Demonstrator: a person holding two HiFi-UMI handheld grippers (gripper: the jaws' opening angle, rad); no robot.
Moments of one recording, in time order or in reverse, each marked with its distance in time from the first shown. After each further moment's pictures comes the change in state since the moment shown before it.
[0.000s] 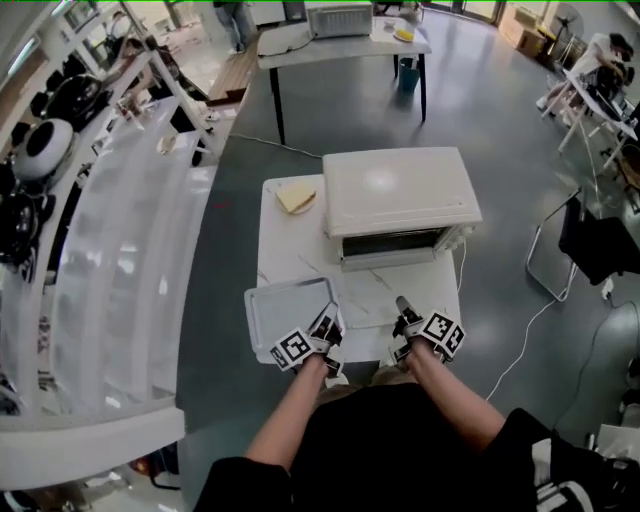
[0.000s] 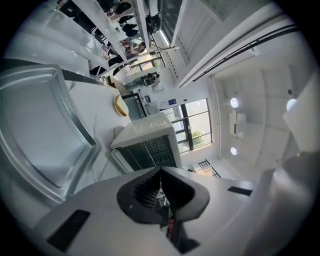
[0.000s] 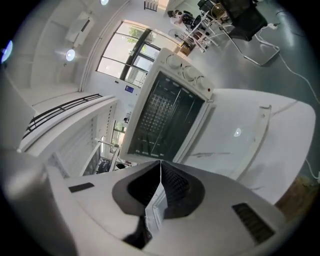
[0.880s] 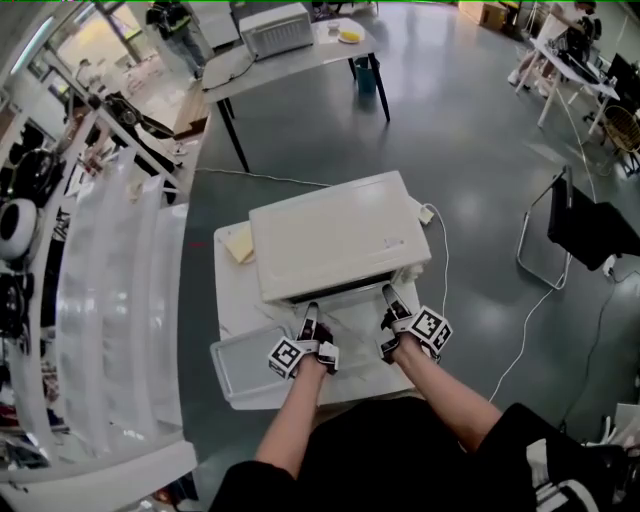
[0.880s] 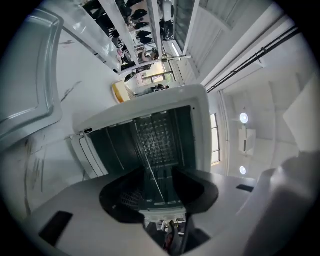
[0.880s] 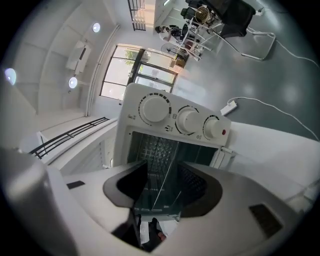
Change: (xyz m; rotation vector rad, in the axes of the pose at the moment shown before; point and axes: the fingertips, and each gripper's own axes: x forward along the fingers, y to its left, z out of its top) left arm 0.203 -0.002 -0.020 -0.126 -0.186 0.028; right arm 0.045 -0.047 0.213 0.121 -0.177 0.135
